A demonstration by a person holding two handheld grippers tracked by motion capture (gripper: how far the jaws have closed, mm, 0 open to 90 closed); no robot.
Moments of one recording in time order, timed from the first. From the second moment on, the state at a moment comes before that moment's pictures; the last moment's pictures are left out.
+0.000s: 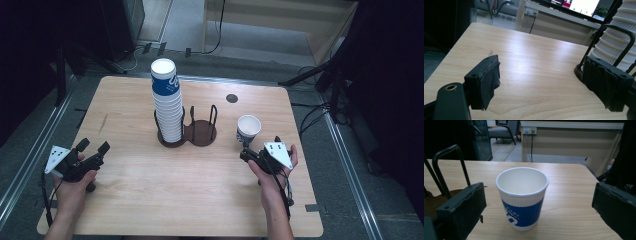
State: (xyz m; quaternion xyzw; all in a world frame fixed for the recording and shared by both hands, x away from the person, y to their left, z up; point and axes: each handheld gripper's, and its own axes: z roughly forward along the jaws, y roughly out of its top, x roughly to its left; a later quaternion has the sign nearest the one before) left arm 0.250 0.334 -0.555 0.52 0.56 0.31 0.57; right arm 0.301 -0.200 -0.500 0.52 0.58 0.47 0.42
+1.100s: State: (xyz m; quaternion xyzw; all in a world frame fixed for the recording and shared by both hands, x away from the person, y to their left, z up) left arm 0.250 0.334 -0.555 0.52 0.56 0.31 0.57; right arm 0.246 -0.295 -0.508 0.56 0.54 0.43 0.46
